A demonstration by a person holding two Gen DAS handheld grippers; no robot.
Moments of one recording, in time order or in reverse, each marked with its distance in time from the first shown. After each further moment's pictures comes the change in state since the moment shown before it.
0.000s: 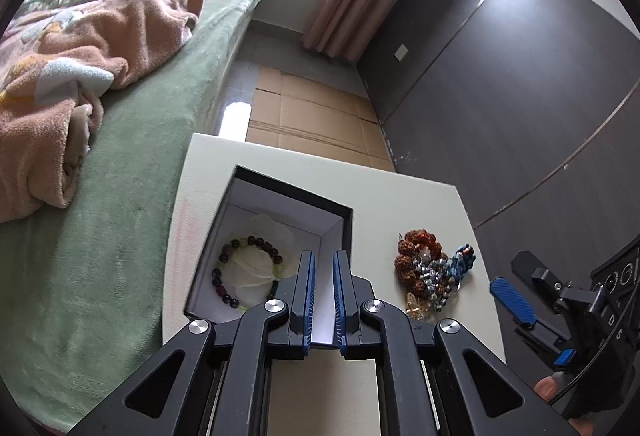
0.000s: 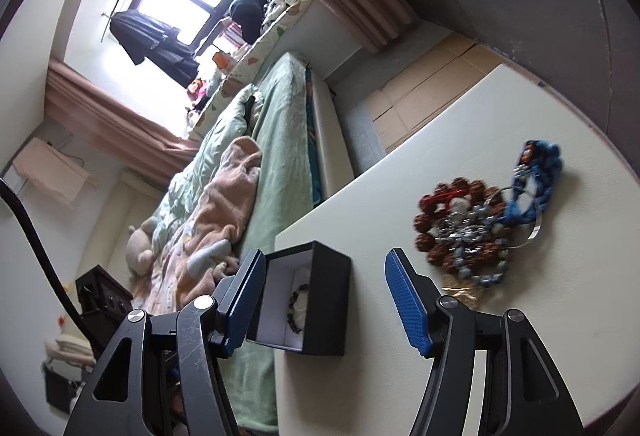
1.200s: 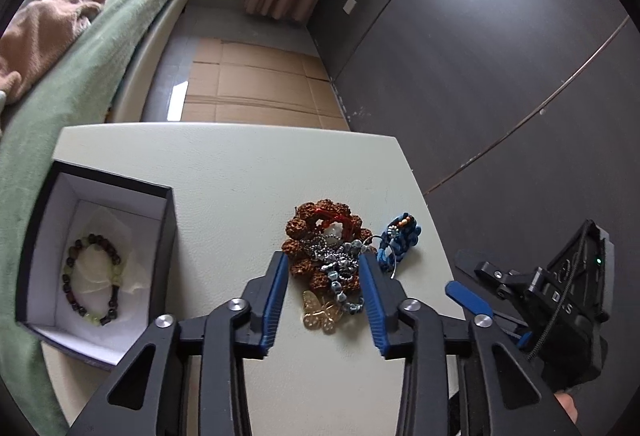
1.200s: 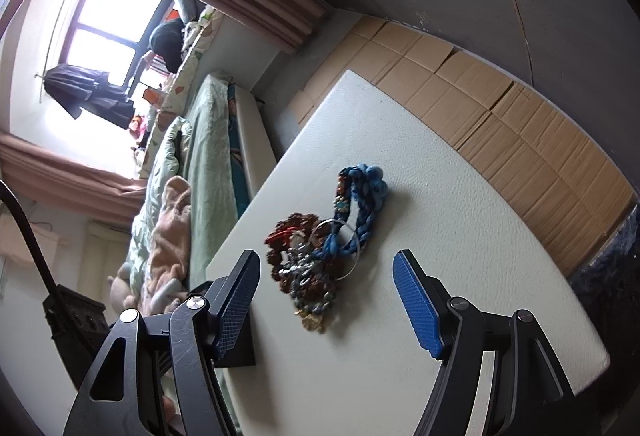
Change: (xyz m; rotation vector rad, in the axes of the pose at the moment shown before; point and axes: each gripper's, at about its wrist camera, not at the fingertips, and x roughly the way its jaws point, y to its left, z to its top) left arm 0.073 -0.094 -0.003 0.082 0.150 -0.113; right arm -0.012 -0.122 0.040 0.236 0.061 -0.121
